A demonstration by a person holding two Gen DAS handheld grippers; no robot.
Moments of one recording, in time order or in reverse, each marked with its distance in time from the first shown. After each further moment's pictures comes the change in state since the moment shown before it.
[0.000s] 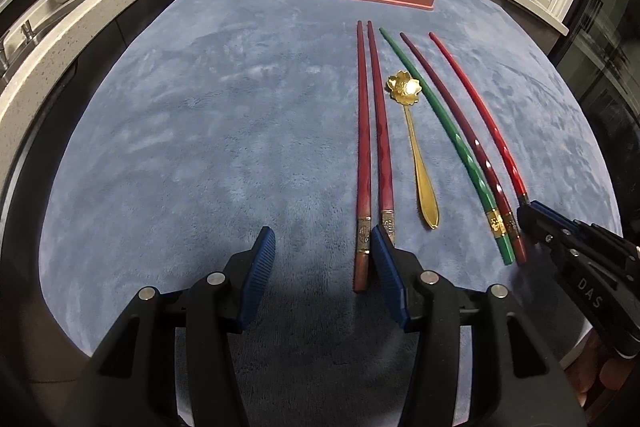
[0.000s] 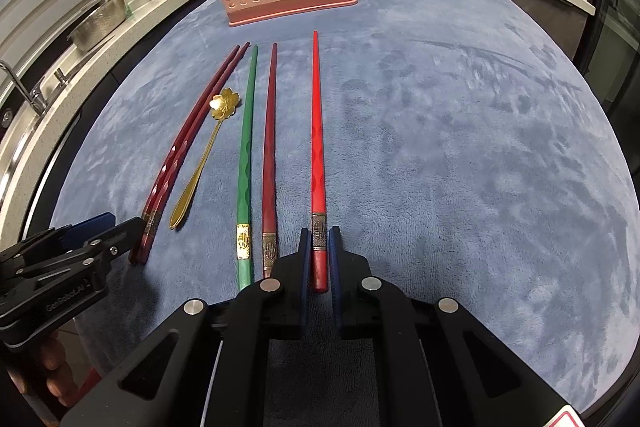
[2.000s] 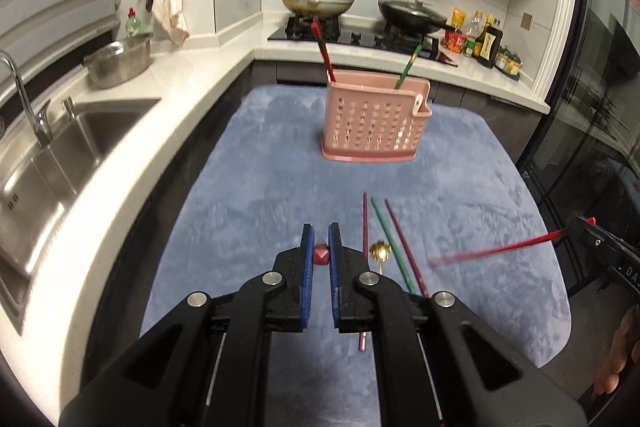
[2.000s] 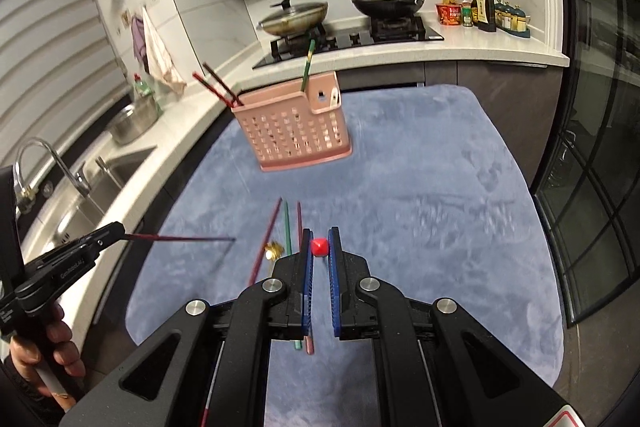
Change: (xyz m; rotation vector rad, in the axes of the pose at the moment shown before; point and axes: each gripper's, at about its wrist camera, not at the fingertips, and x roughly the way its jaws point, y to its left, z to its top) left arm -0.165 0.010 0.078 -0.014 -0.311 0.020; right arm -0.171 -0.020 0.076 0.064 -0.292 0.085
